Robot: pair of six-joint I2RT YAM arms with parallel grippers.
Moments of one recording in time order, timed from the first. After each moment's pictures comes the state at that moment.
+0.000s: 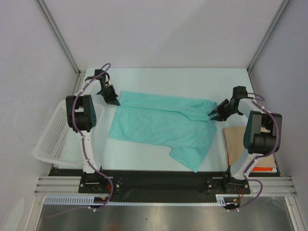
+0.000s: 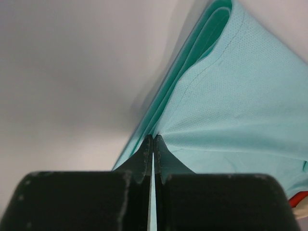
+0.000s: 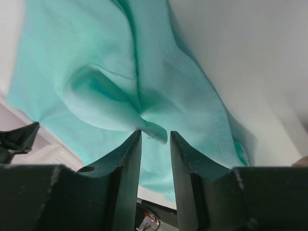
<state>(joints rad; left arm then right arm) 0.04 2.26 1.80 -0.80 0.29 -0.40 -0.14 1.75 1.09 -0.54 -0.41 0.77</state>
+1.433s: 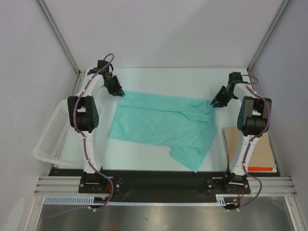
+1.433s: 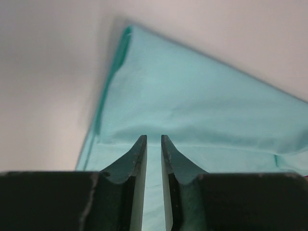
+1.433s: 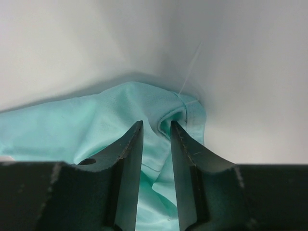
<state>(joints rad) 0.00 2.23 1.91 -0.82 0.29 -0.42 -0.12 2.11 1.58 -0.63 -0.26 0.56</state>
